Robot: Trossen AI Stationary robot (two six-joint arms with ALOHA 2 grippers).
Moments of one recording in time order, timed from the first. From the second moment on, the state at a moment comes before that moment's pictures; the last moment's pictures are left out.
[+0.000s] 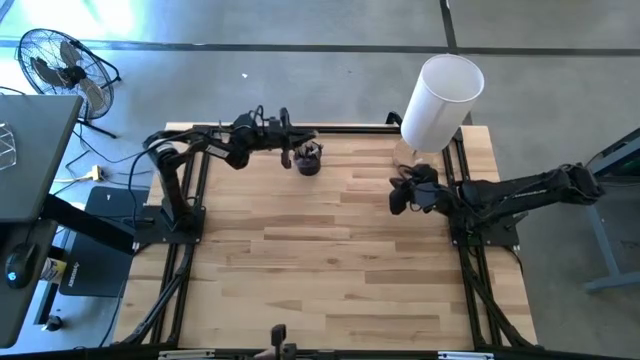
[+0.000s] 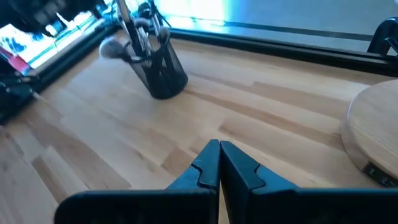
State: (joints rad) left arm 0.73 1.82 0.73 1.36 0.65 -0.01; right arm 0.05 0.89 0.51 -0.27 0.67 0.84
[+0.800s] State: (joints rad) left arm 0.73 1.79 0.72 1.17 0.68 0.00; right arm -0.03 0.89 0.51 -0.22 0.63 0.76
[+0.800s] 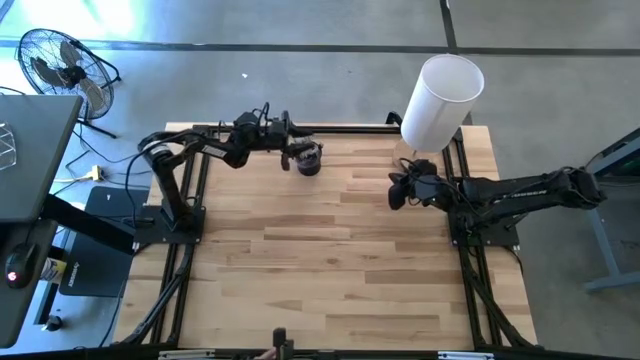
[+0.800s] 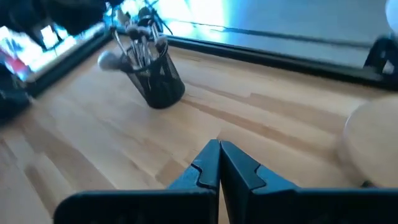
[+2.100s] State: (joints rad) left arm 0.17 1.22 0.72 0.22 0.14 -0.05; right arm 0.04 0.09 0.04 -0.03 0.16 0.29
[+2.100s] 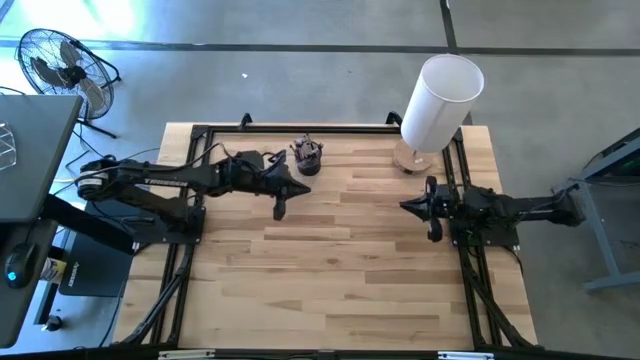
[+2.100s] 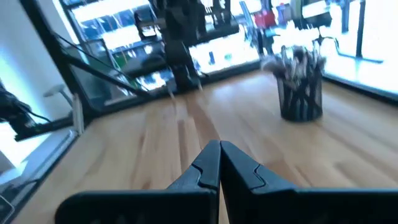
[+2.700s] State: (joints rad) left arm 0.17 0.82 0.49 0.22 0.16 -0.10; right arm 0.04 0.01 0.04 -0.04 0.11 0.29
